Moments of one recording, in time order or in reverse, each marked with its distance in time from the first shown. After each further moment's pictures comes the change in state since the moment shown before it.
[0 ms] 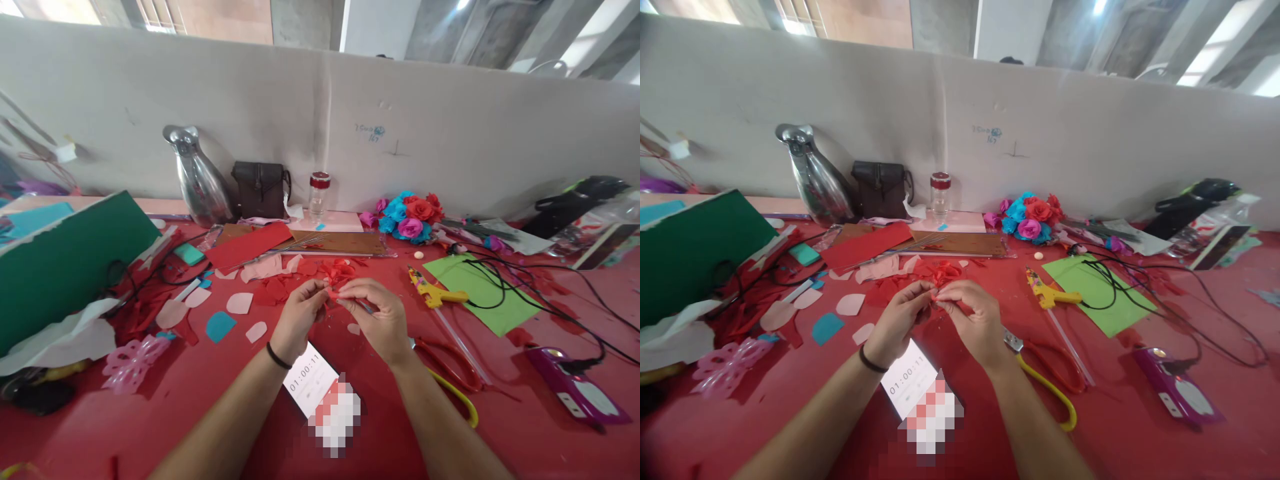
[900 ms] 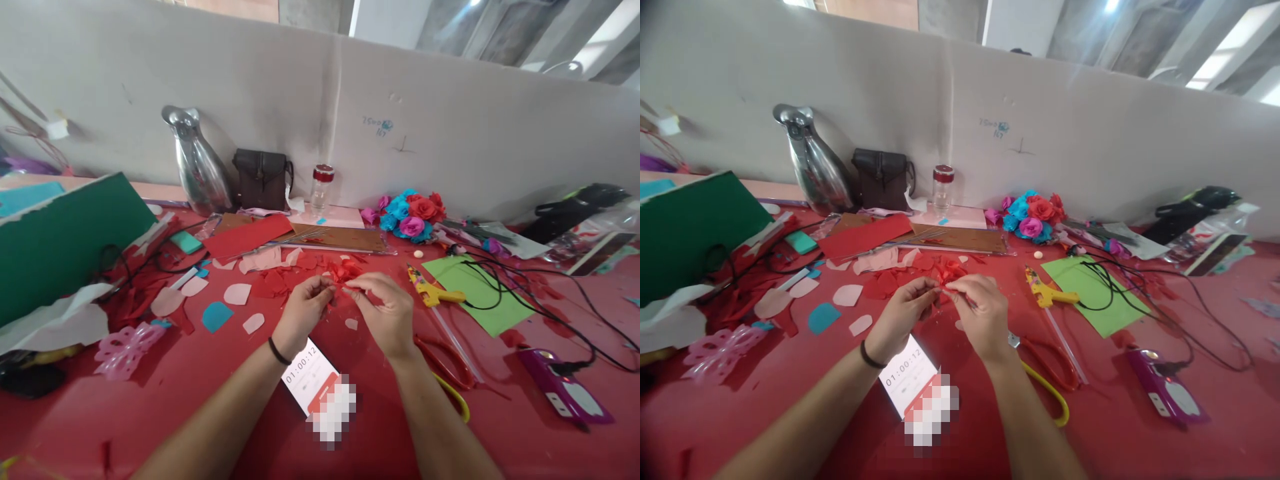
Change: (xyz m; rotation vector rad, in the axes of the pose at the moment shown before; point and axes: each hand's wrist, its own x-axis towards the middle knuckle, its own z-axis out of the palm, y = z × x) left_hand -0.001 -0.004 0.003 0.100 -0.056 0.035; right_hand 0.002 0.002 -0.009 -0.269 0.077 -0.165
